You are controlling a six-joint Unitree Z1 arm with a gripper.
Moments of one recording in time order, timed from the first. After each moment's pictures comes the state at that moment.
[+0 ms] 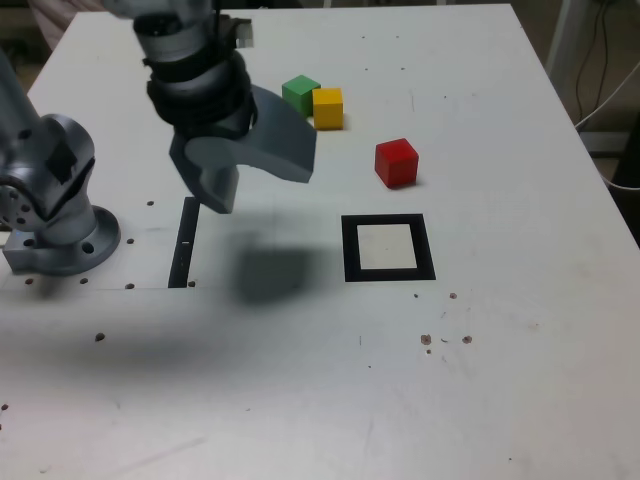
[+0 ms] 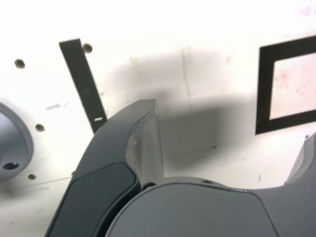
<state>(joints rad) -0.21 1.42 -0.86 0.89 0.18 -0.10</state>
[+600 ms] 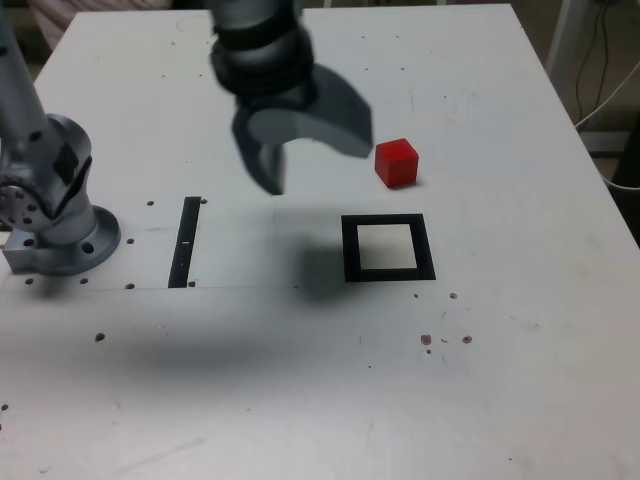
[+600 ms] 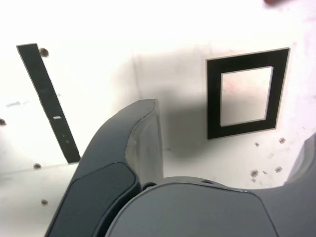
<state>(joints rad) -0.11 1.57 -1.11 0.99 0.13 -0.05</state>
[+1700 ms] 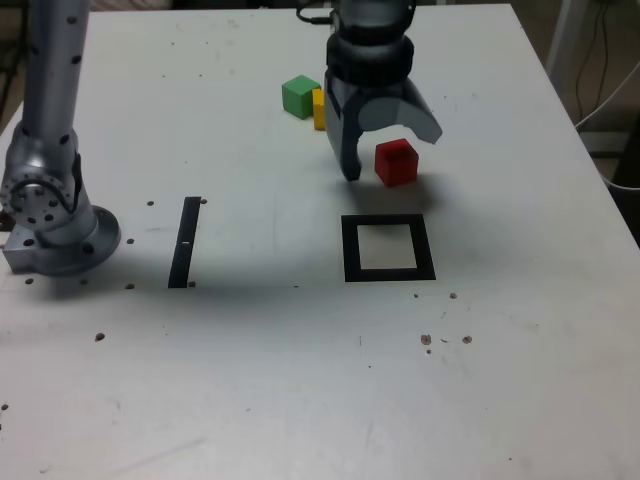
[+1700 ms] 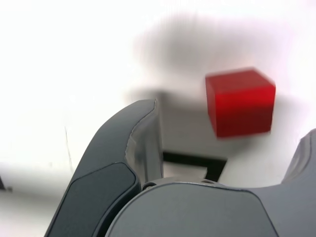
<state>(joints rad) 0.20 1.98 -1.41 1.03 0.10 -0.02</state>
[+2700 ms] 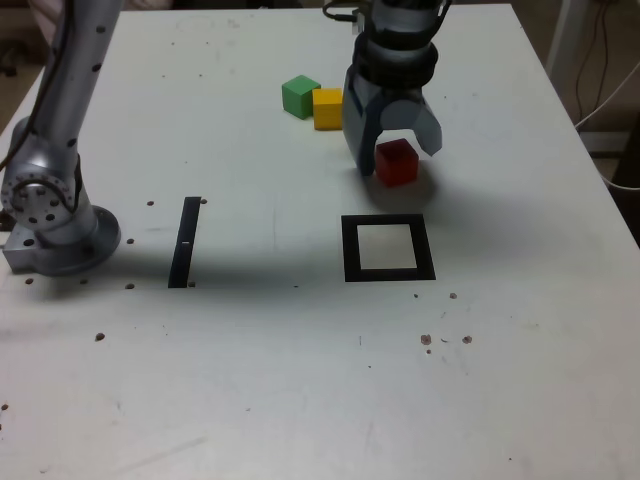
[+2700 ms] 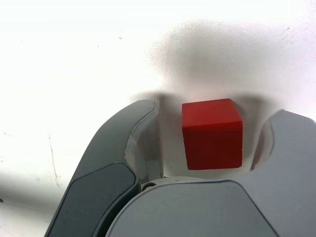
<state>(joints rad) 0.22 2.10 -1.58 1.14 0.13 -0.01</state>
